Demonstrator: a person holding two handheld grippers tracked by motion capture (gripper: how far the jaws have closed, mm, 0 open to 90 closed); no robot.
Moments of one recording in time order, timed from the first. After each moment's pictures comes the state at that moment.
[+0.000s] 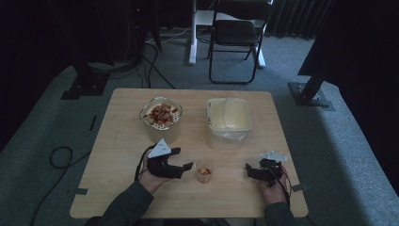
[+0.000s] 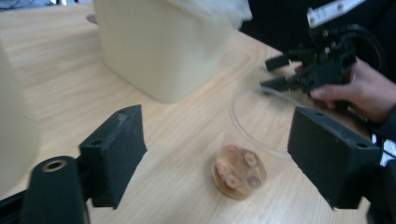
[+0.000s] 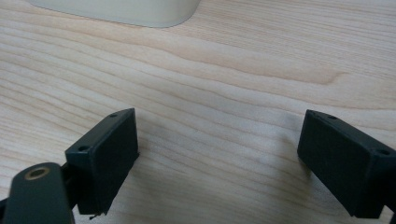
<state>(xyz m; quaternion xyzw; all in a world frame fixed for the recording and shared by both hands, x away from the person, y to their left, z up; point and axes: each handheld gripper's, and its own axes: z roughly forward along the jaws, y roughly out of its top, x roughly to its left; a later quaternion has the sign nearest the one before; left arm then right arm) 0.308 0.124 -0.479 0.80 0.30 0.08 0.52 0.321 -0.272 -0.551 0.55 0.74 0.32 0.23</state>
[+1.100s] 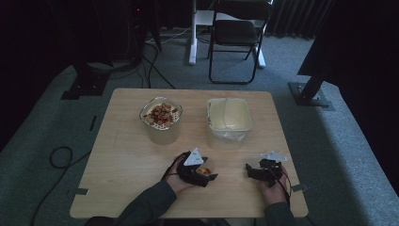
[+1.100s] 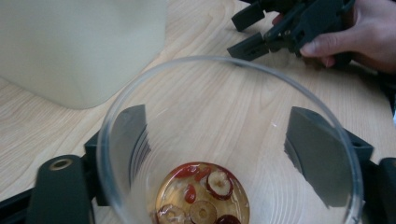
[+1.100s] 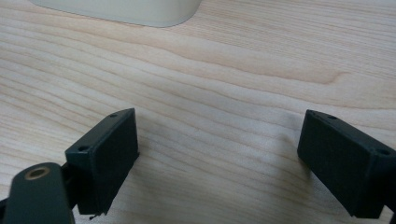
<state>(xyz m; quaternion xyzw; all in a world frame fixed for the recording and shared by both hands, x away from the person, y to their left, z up) 0.321 0.042 -0.516 0.85 0.22 0.07 0.48 0.320 -0.272 -0.551 0.55 0.74 0.32 0.23</state>
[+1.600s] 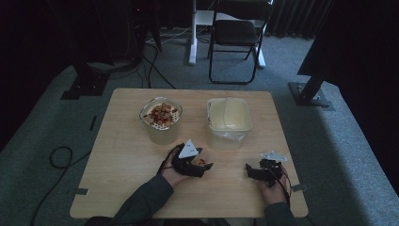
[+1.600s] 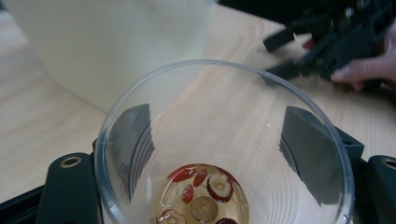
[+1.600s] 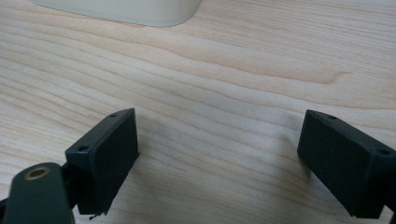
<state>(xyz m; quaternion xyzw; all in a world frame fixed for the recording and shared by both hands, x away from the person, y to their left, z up) 0.334 0.061 -0.490 0.83 0.25 0.11 0.49 0.320 -0.272 -0.551 0.55 0.74 0.32 0.23</state>
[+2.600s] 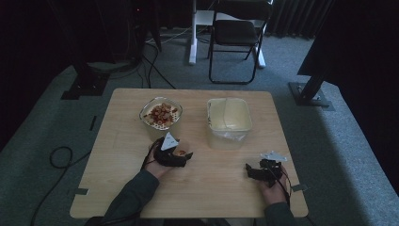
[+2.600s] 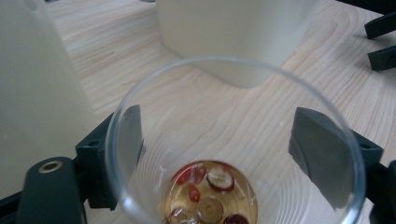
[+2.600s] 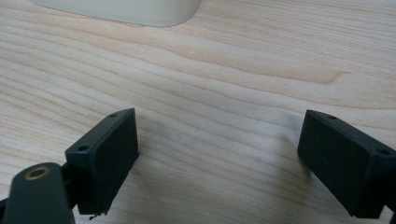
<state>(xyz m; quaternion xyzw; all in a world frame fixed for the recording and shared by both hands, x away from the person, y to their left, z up) 0.363 0.118 -0.518 0.81 0.33 0.17 0.45 0.320 -0.272 -0.551 0.55 0.74 0.32 0.23</state>
